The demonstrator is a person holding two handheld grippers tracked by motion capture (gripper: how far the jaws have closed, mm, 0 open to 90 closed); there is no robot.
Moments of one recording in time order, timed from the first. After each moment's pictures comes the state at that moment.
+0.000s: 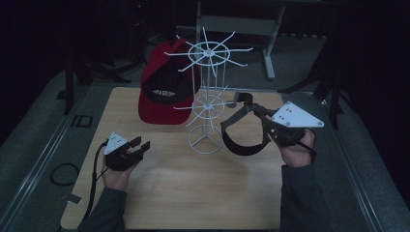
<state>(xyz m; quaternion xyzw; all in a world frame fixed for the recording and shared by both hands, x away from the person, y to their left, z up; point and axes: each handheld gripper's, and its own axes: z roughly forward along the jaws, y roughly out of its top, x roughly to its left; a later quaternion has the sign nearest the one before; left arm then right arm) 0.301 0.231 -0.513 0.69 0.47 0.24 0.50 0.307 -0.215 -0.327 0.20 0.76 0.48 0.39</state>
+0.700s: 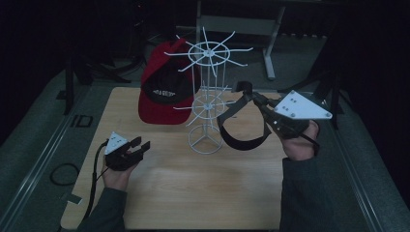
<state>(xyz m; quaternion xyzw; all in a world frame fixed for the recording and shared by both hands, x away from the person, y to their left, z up) 0.302 0.231 -0.513 0.69 0.47 0.24 0.50 0.303 -0.207 -0.295 0.18 0.75 0.49 0.41</state>
